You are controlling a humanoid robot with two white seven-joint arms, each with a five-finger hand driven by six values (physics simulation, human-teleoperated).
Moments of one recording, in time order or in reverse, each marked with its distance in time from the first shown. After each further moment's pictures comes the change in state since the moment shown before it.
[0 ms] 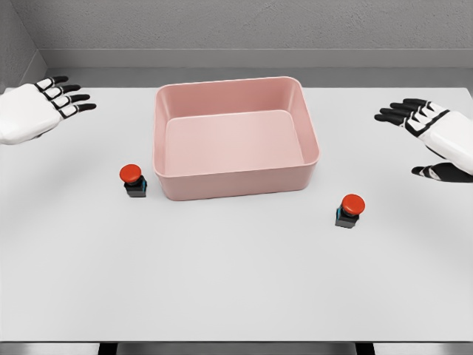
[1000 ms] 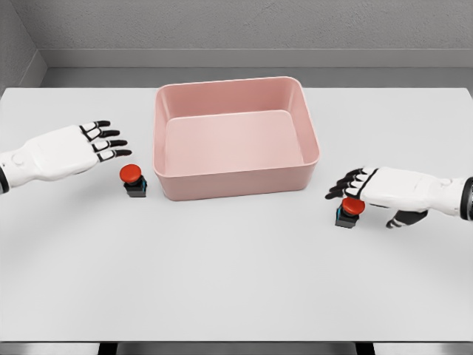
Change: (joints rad) left arm 0.064 0.015 -0.087 -0.166 0.031 0.000 -0.107; right arm -0.308 0.066 0.325 0.000 -0.005 0.001 0.567
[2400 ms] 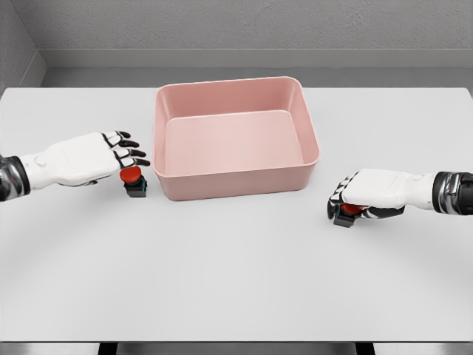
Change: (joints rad) left arm -0.012 -0.058 -0.009 -0.054 0.171 -0.001 -0.198; right arm -0.147 0.061 0.149 0.002 -0.005 0.092 0.105
